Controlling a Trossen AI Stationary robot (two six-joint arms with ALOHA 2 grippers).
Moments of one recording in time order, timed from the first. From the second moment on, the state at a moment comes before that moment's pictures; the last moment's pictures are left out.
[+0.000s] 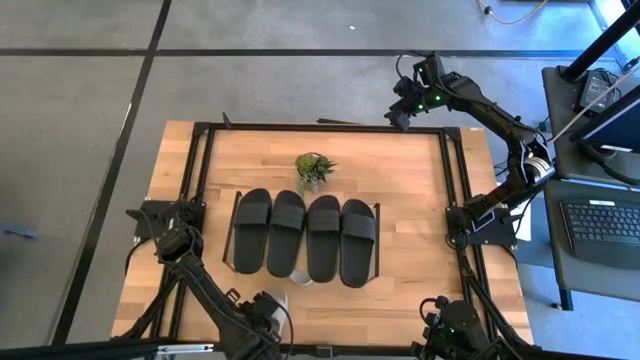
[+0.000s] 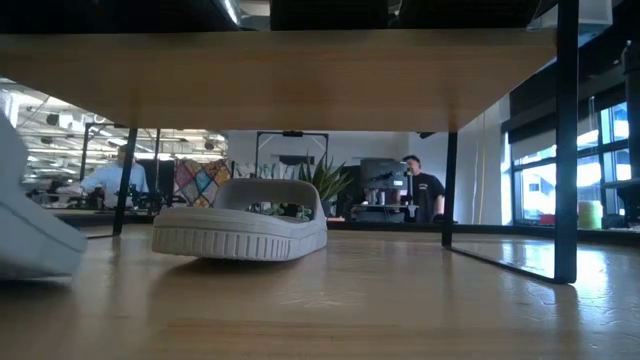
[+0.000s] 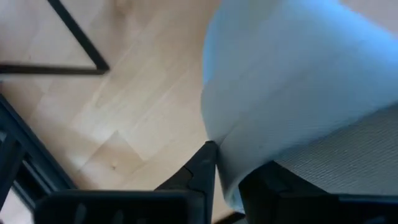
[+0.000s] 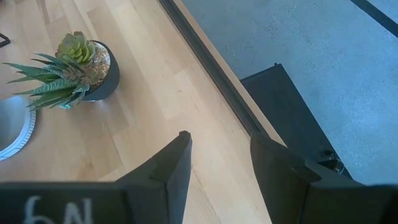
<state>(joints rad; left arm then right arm) -0.84 2.25 2.01 -1.56 -0.10 -1.72 -1.00 1.53 1.36 -0.75 -0.39 -0.32</state>
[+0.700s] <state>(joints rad) -0.80 2.25 2.01 -1.51 -0.16 -1.69 -1.00 1.53 1.35 -0.75 -0.39 -0.32</state>
